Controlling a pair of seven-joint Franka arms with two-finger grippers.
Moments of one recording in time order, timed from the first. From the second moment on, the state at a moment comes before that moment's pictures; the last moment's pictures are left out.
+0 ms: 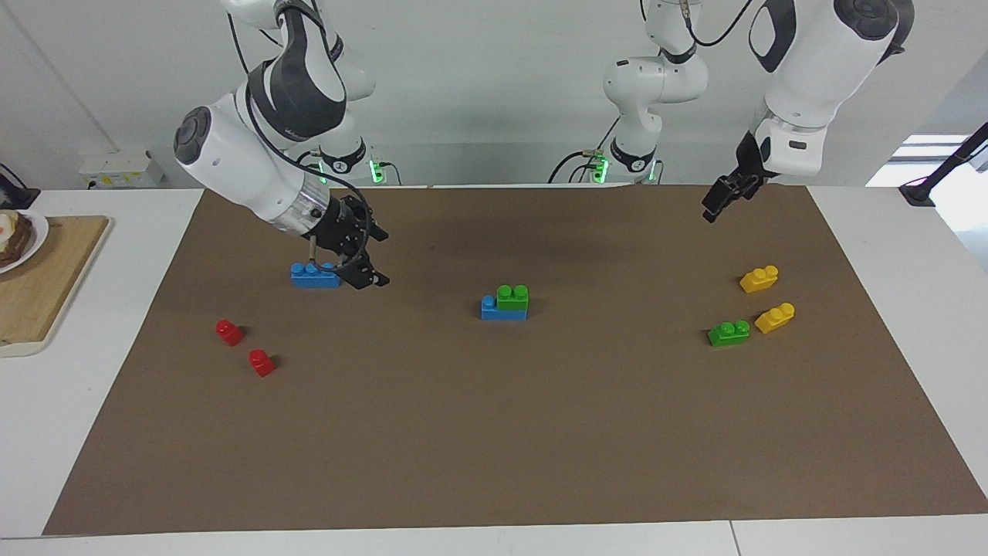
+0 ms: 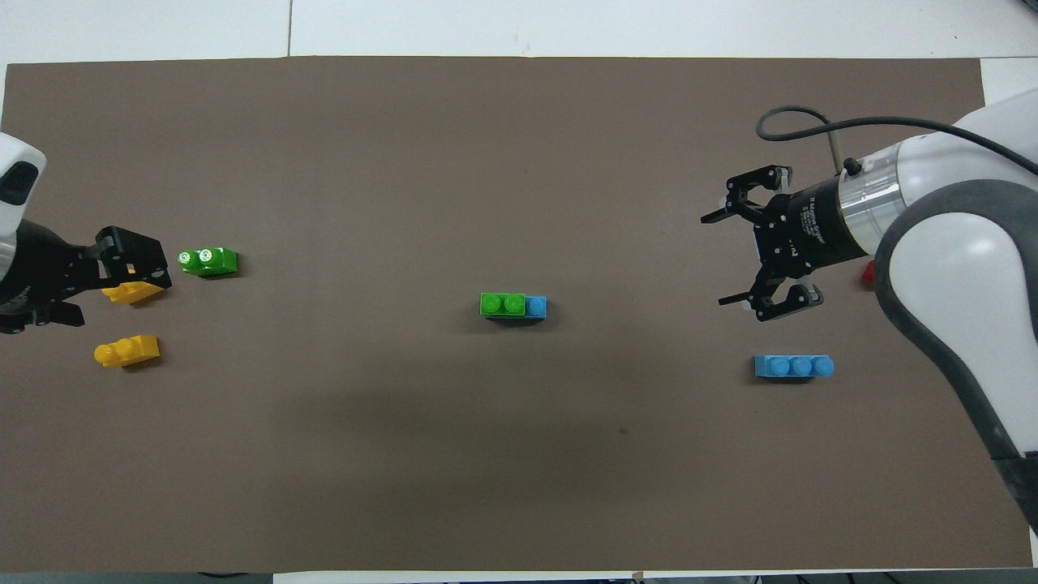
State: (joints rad) left arm -0.06 -0.12 -0.08 -1.79 -0.02 1.63 -0.75; right arm 0.14 0.12 0.02 -1.81 0.54 1.87 1.54
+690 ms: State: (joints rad) left arm -0.15 -0.12 -0.08 -1.88 -0.04 1.71 -1.25; right arm 0.27 0.15 0.02 -1.89 0.57 2.06 1.62
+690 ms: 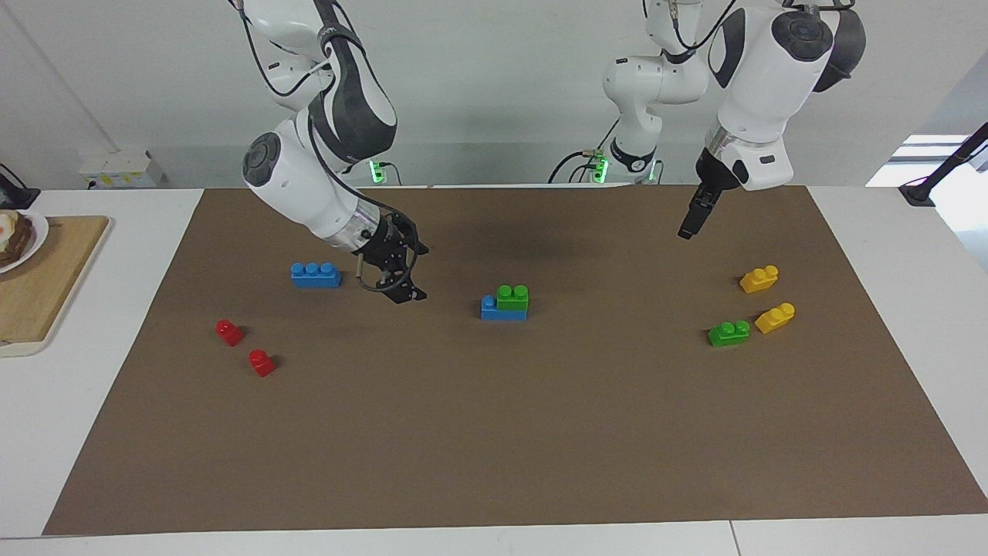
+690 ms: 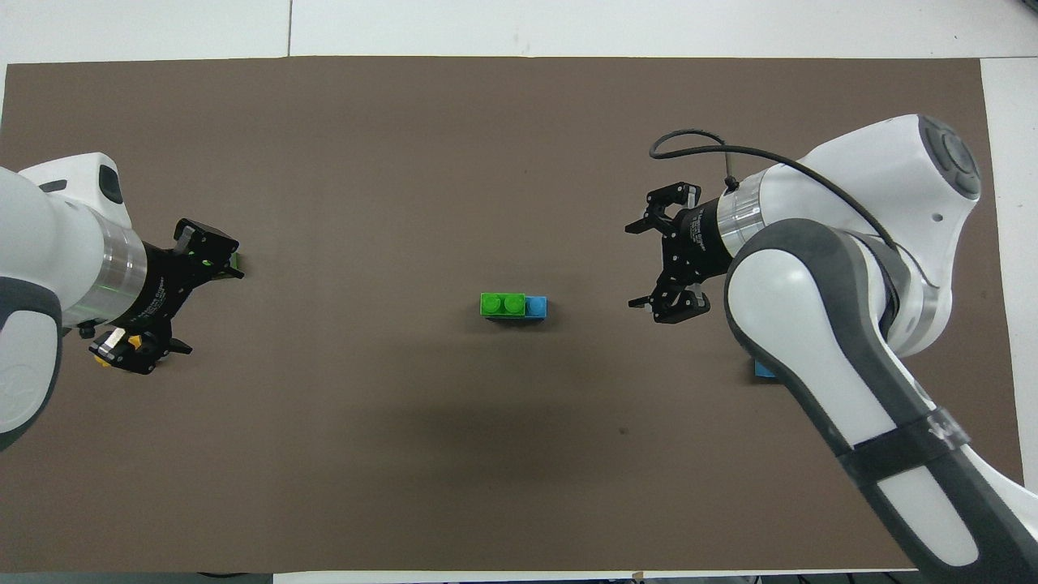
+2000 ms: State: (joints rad) left arm -0.47 0.11 -0.09 -1.94 -0.09 2.08 -1.99; right arm 0.42 0.25 0.02 -1.99 0.62 2.32 1.62
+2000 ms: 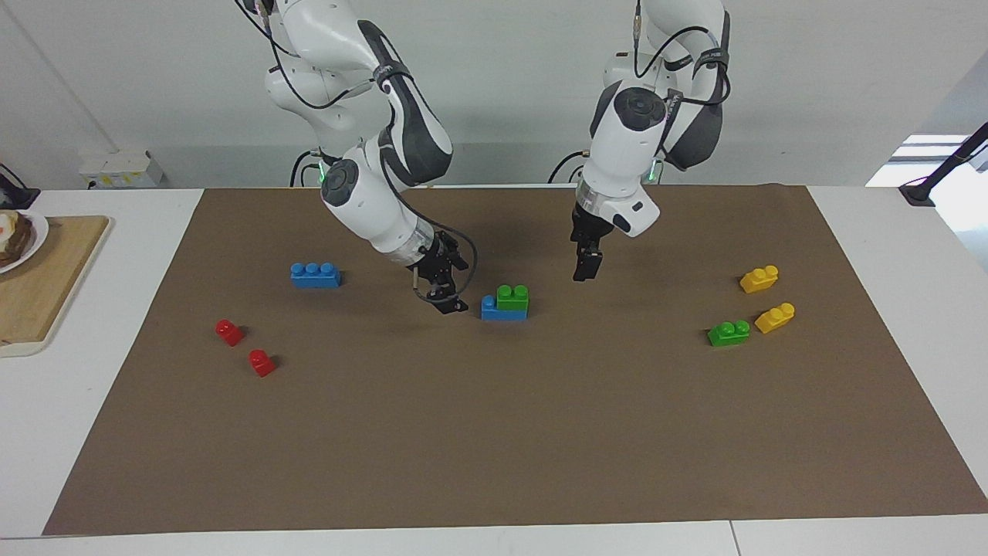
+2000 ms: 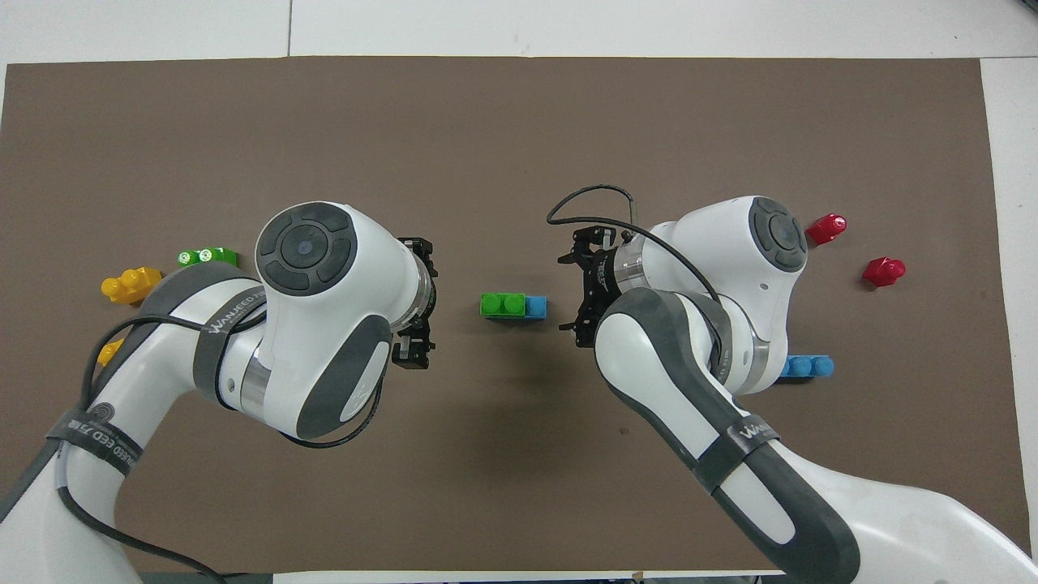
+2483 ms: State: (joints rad) left arm -0.55 0.15 -0.09 -1.94 -0.09 2.15 -2.15; right arm 0.44 0.29 0.02 -1.99 0.67 2.37 1.62
